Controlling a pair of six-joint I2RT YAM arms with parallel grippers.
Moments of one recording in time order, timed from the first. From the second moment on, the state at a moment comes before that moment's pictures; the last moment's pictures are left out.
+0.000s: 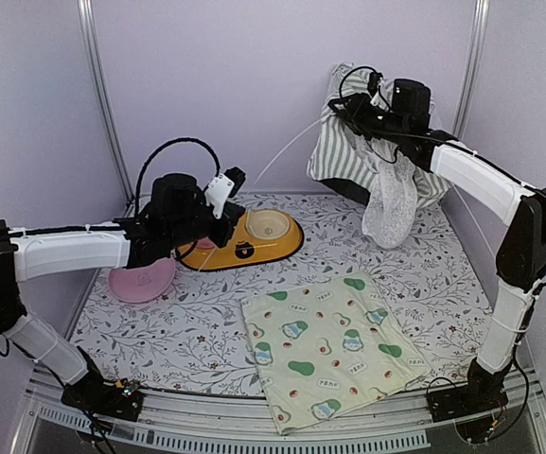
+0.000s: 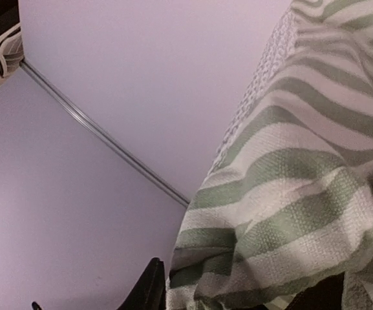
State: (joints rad) left arm -0.73 1.48 0.98 0.20 -0.07 0.19; right arm 0.42 1.86 1.83 0.05 -0.30 0.79
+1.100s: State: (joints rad) left arm -0.72 1.36 0.95 0.14 -0.13 0.03; right arm 0.67 1.99 1.86 -0.21 -0.30 0.39
